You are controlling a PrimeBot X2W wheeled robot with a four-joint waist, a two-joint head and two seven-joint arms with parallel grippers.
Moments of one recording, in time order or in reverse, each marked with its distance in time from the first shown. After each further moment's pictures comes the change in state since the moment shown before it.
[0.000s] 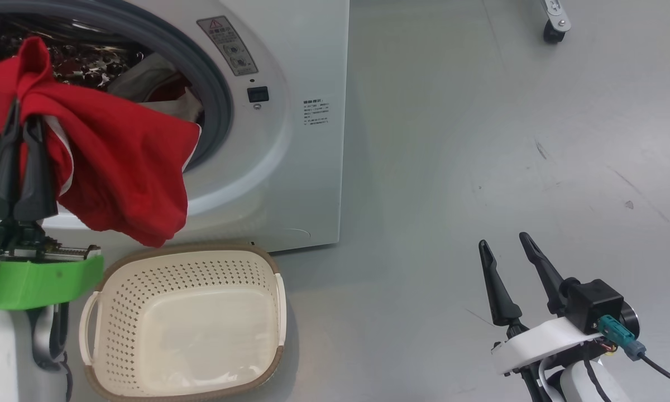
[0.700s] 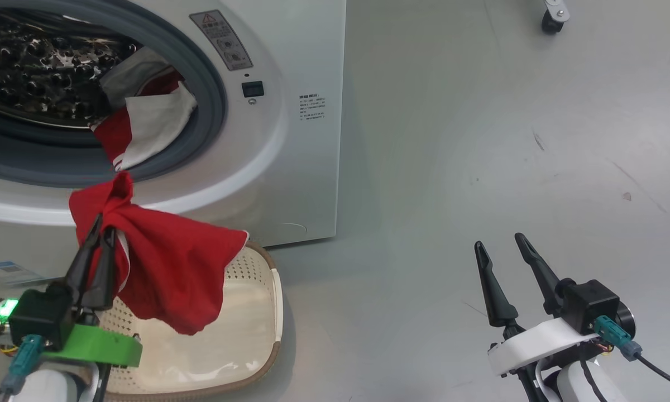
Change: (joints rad) left arm 0.171 0.018 -0.078 0.151 0.022 -0.012 0.000; right arm 0.000 0.003 0.009 0.000 0.000 0.001 0.000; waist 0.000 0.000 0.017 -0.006
